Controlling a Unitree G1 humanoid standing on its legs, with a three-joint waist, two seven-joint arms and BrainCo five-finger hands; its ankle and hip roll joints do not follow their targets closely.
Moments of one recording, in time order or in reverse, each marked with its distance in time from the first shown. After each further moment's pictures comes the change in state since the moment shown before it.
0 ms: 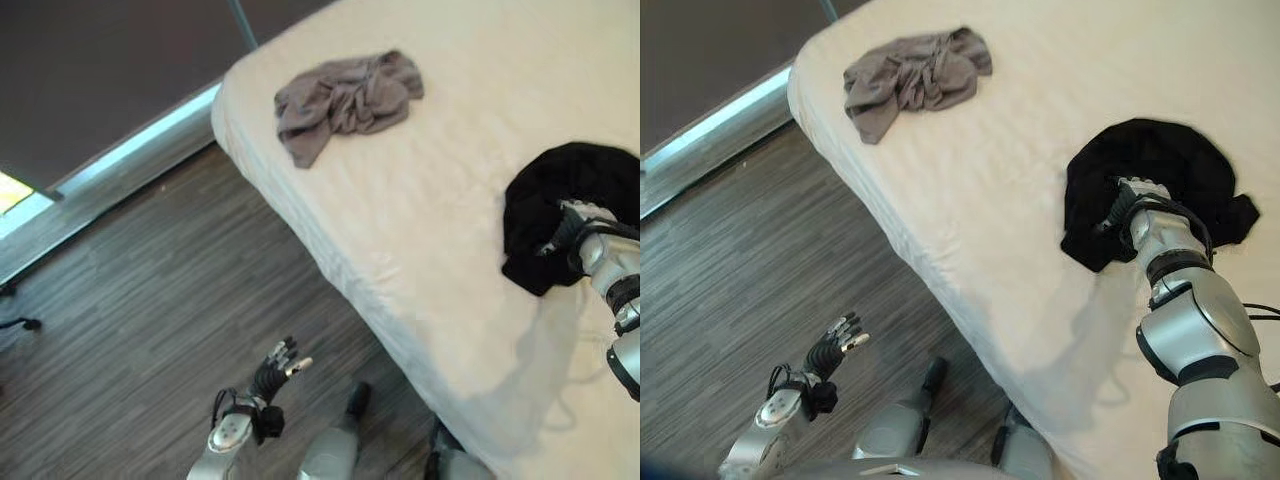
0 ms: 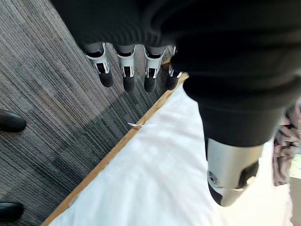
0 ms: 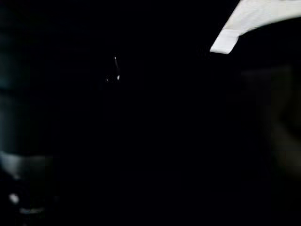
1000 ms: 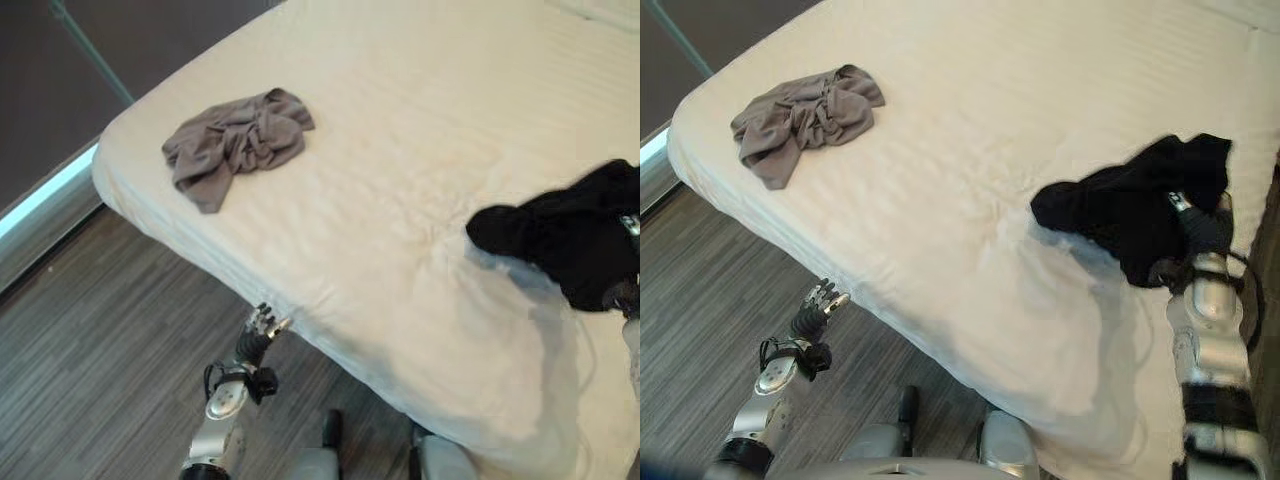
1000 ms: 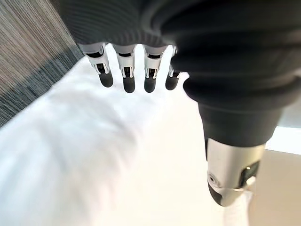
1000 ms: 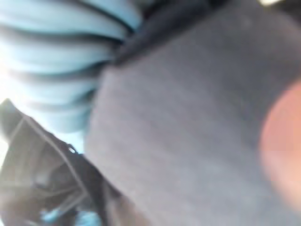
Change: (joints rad) left arm -0.065 -0.108 0.187 0.040 0.002 0.003 0.120; right arm 1.014 0.286 -0.975 -1.267 1.118 -0.170 0.003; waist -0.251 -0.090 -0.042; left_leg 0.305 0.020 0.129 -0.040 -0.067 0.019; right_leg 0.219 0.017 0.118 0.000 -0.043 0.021
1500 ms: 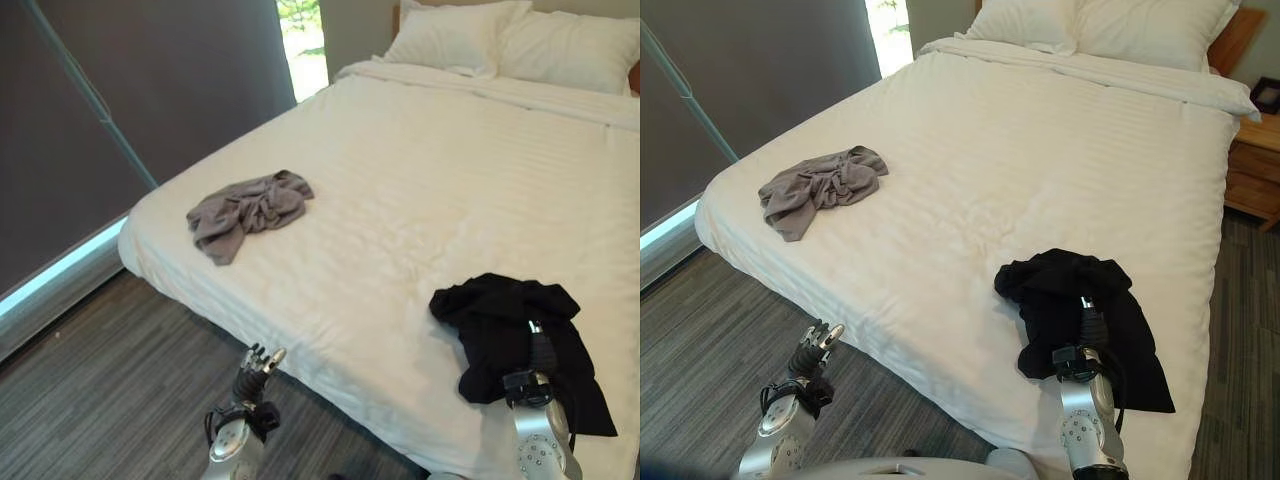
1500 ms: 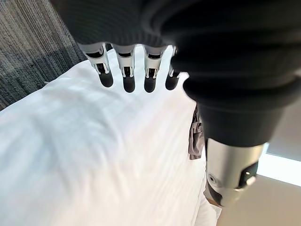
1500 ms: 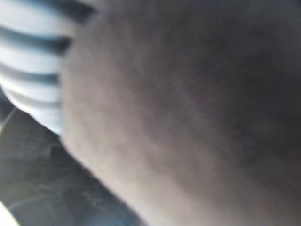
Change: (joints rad) left arm 0.110 -0.094 0.055 0.007 -0.002 -0.012 0.014; right arm 0.159 0.191 0.247 0.122 0.250 -0.028 0.125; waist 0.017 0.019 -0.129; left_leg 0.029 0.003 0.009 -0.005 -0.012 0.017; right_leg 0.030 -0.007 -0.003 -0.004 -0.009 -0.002
